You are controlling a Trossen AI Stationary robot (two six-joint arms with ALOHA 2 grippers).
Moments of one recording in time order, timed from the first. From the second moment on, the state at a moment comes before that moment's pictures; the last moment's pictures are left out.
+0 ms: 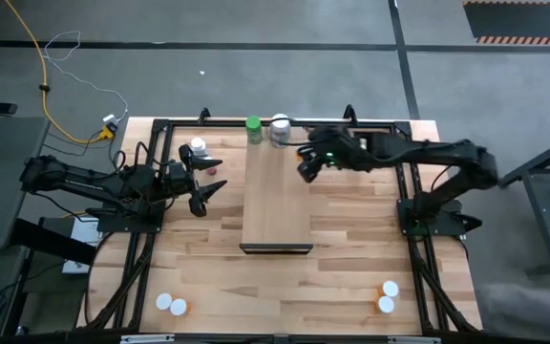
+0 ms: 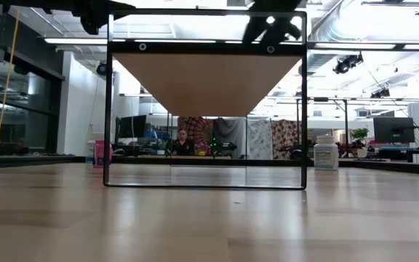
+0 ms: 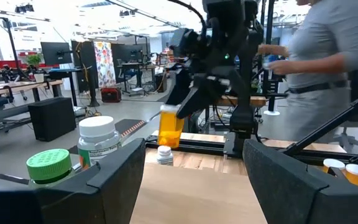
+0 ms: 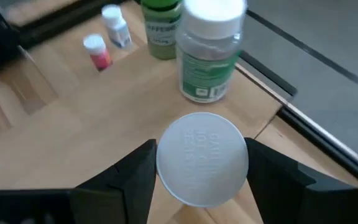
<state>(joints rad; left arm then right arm) -0.02 0.67 0.40 0.37 -0.43 0.08 -0.11 1.49 1.44 -0.76 0.43 0.41</state>
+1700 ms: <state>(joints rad) -0.02 0.67 0.40 0.37 -0.43 0.08 -0.20 1.83 1.73 -0.85 0.32 0.38</state>
